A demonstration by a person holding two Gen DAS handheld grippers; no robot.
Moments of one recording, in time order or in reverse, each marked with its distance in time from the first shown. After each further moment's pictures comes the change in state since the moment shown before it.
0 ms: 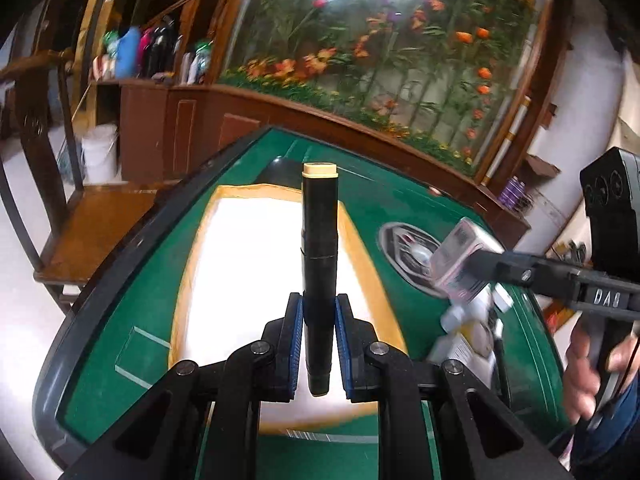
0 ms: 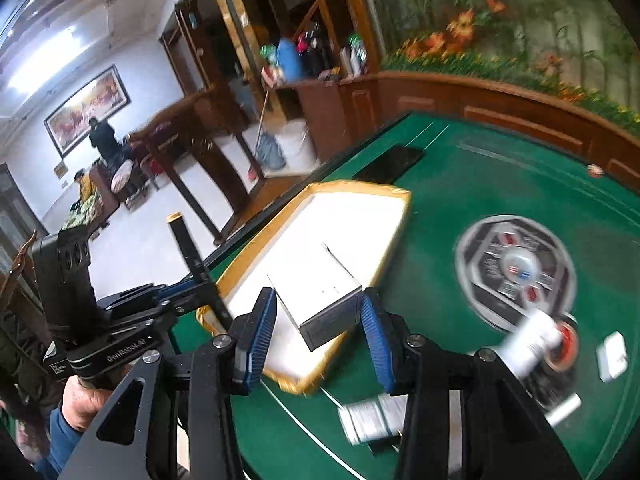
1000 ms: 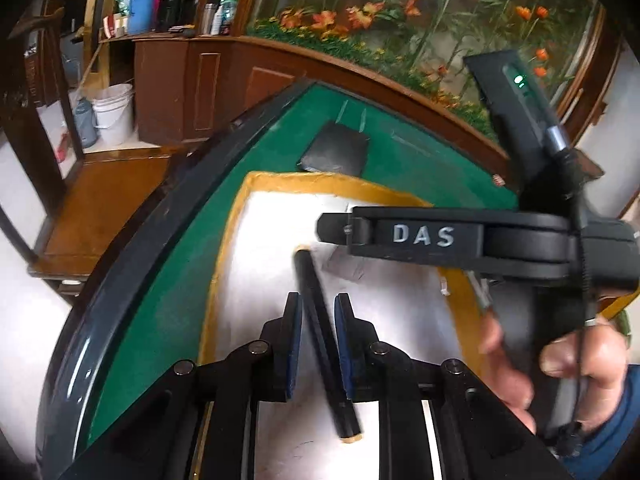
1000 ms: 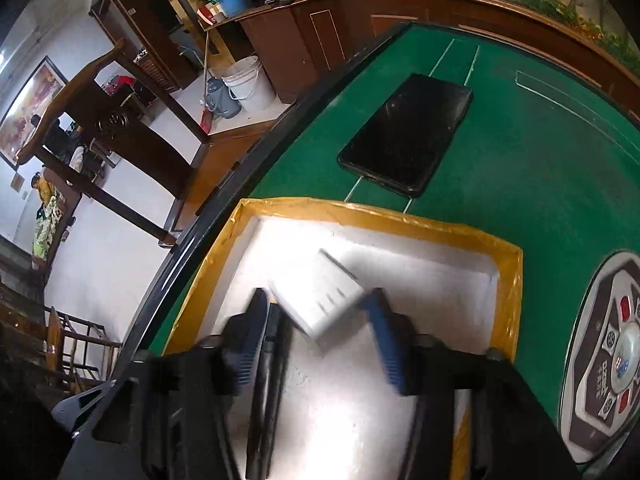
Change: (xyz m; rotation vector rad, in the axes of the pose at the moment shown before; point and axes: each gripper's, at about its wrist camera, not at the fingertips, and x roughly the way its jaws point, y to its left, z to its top) left arm 0.114 0.048 0.048 -0.059 0.161 0.061; right arm 0.232 -0.021 0.098 0.141 0.258 -0.098
